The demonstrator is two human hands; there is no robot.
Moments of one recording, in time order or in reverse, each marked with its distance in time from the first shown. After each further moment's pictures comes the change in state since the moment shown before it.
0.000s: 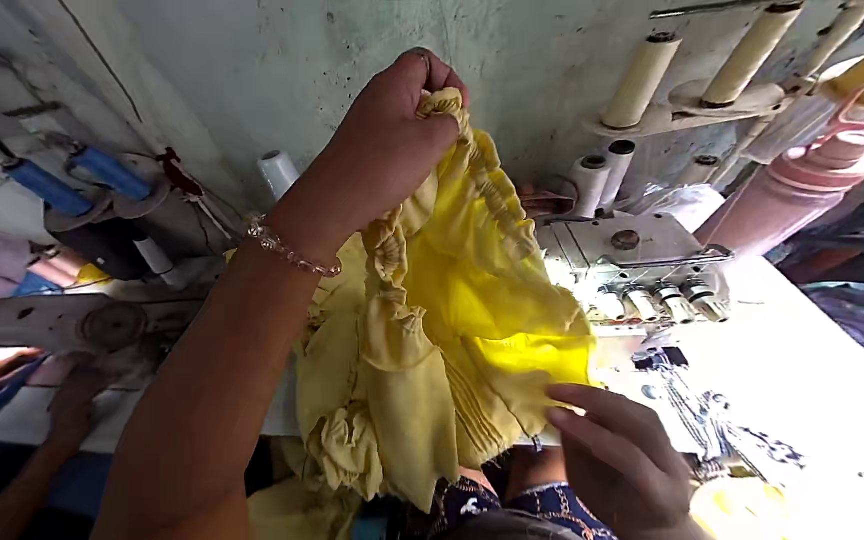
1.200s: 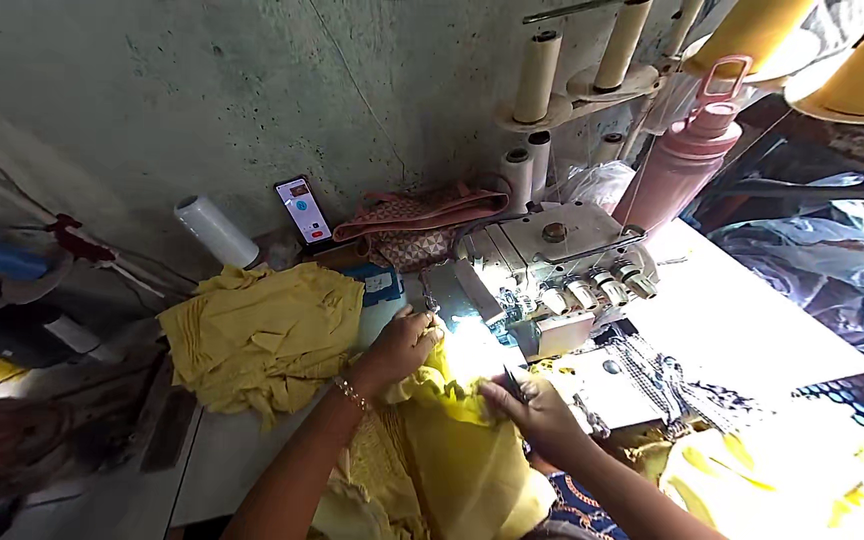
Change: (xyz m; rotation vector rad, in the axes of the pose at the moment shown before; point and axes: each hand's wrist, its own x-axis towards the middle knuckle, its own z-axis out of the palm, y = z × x) left_hand -0.047 -0.153 0.150 0.101 -0.557 0.039; right_hand -0.026 0.037 0.018 0.524 -0.267 0.921
